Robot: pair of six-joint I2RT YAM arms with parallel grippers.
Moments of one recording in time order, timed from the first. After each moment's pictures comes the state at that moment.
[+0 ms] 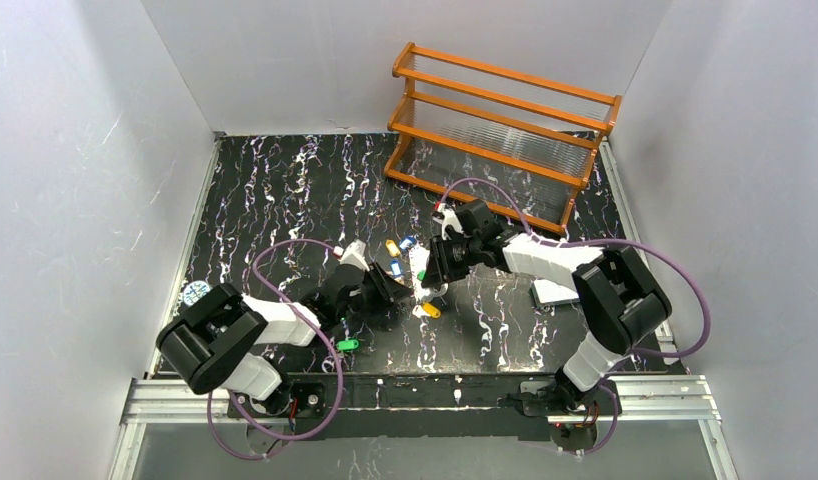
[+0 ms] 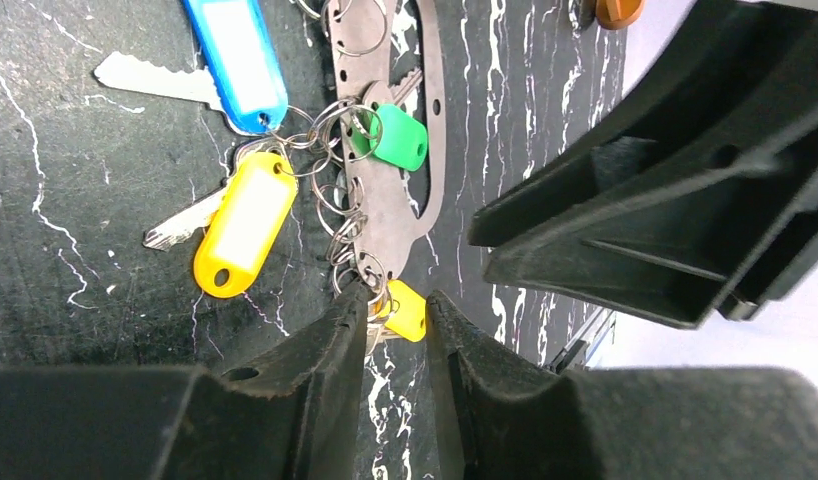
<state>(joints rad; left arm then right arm) -0.75 1.45 0.31 0.65 0.05 -1.10 0.65 1.63 0.92 -0.18 -0.54 0.40</state>
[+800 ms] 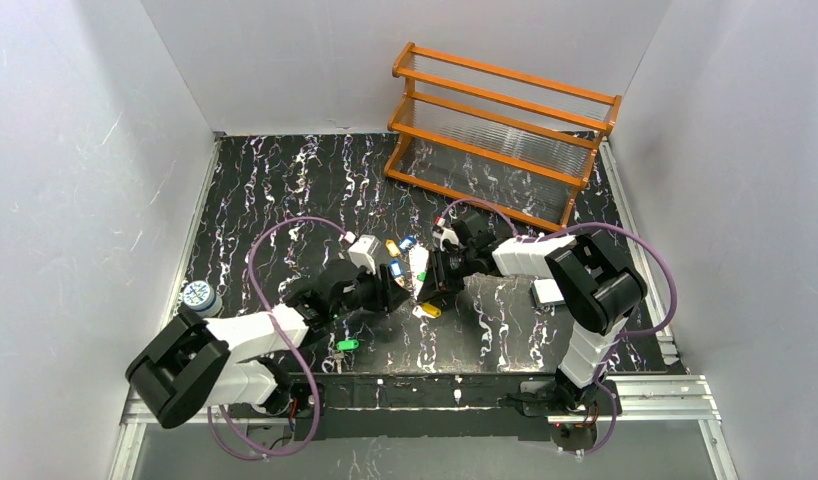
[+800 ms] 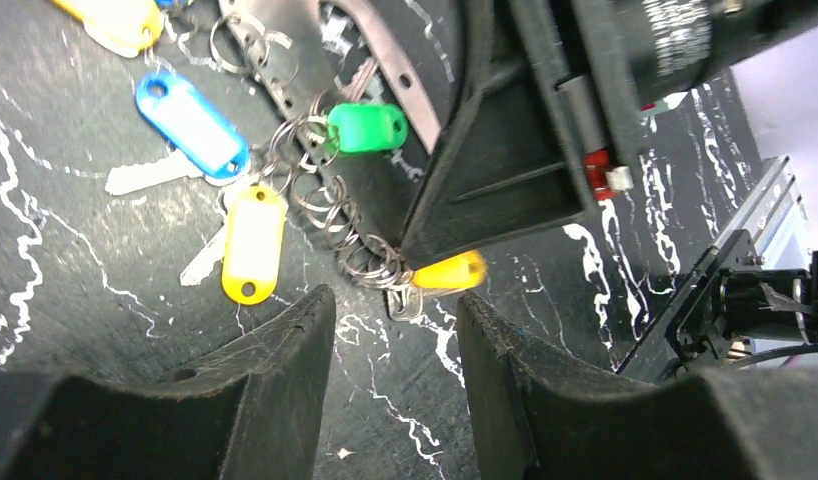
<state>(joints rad) -0.75 1.25 0.35 0.41 0.11 -0.60 0.64 1.79 0.87 -0.07 -0.67 0.61</state>
